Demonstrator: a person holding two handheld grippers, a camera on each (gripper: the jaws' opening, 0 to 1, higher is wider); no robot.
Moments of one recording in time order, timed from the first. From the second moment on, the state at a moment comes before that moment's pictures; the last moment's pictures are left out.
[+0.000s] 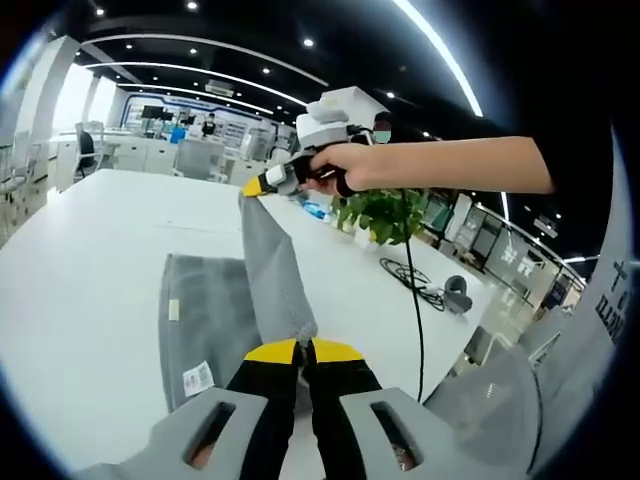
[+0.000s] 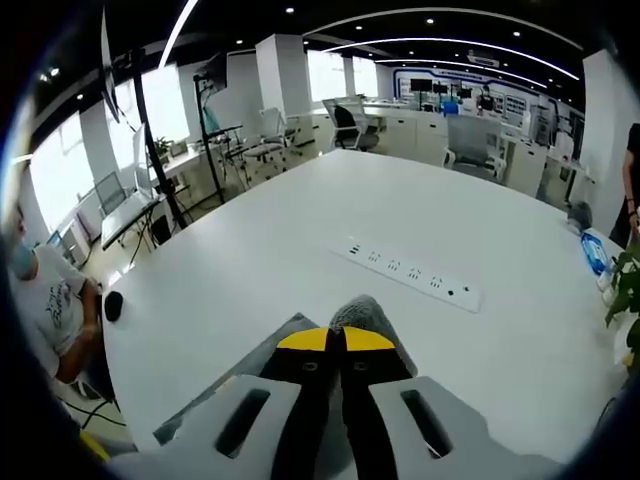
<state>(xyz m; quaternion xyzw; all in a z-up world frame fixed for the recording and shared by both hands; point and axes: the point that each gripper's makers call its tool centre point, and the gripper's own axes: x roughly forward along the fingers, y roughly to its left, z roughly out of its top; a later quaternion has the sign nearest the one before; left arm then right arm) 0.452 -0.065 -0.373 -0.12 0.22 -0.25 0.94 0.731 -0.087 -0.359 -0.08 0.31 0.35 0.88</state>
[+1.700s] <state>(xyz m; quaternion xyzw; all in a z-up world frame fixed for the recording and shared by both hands) 0.428 0.005 -0.451 -0.22 0.35 -0.15 0.90 0.721 0.008 -0.441 -0.11 0.37 0.39 0.84</state>
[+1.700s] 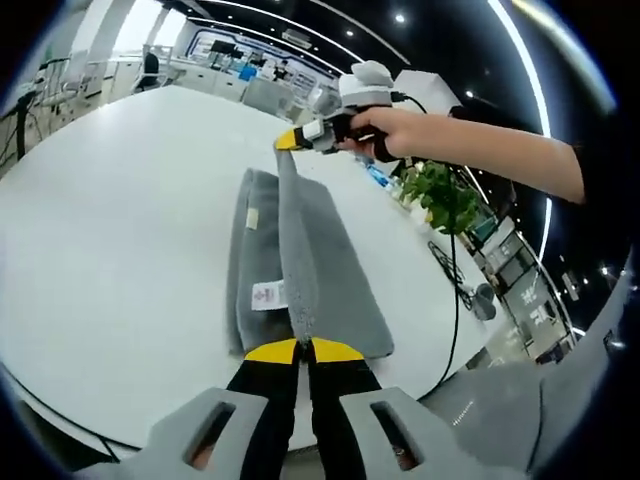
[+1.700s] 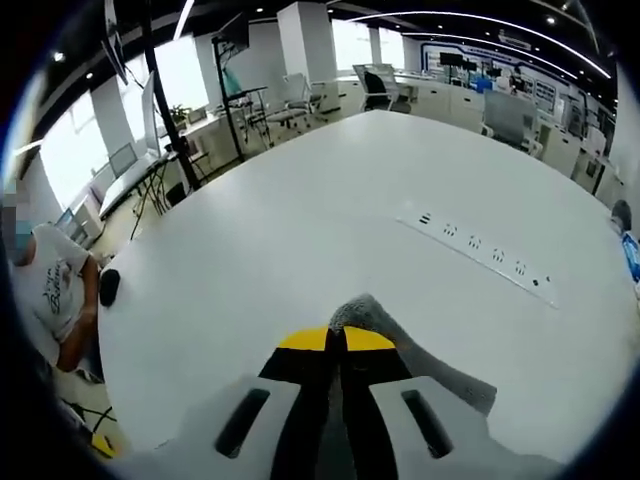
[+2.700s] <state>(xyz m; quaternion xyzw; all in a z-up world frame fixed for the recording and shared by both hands) 0.425 0.026 -0.489 -0.29 0.37 -0.09 0.88 0.725 0.026 -0.489 -0.09 0.40 0.37 0.83</state>
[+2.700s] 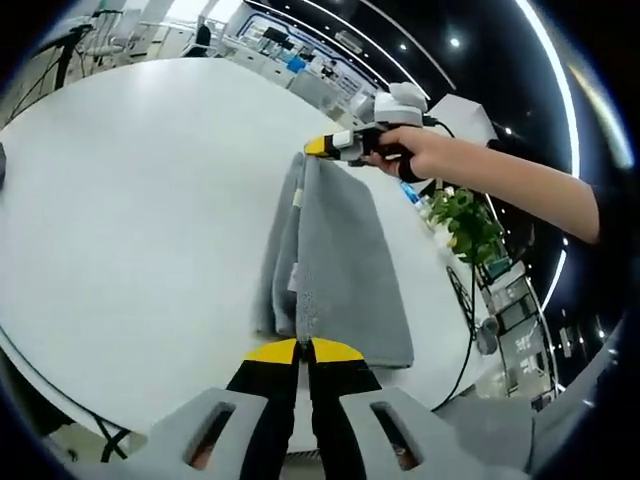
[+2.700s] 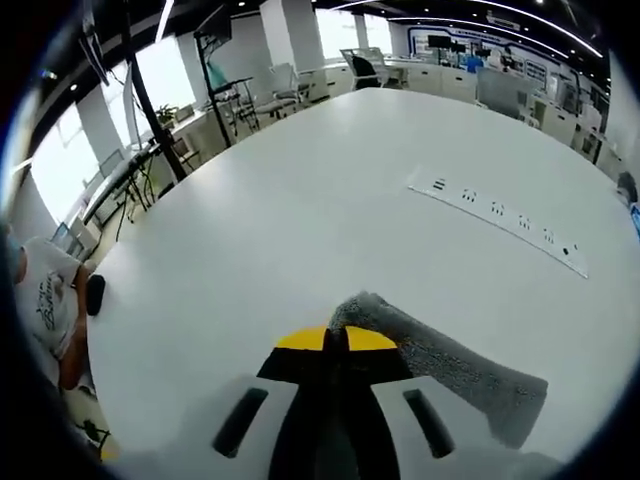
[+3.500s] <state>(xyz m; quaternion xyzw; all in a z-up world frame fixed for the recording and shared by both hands) 0.430 0.043 -0.511 -0.25 0.39 -0.06 0.88 0.733 0.023 -0.510 -0.08 0.40 0.38 0.83</state>
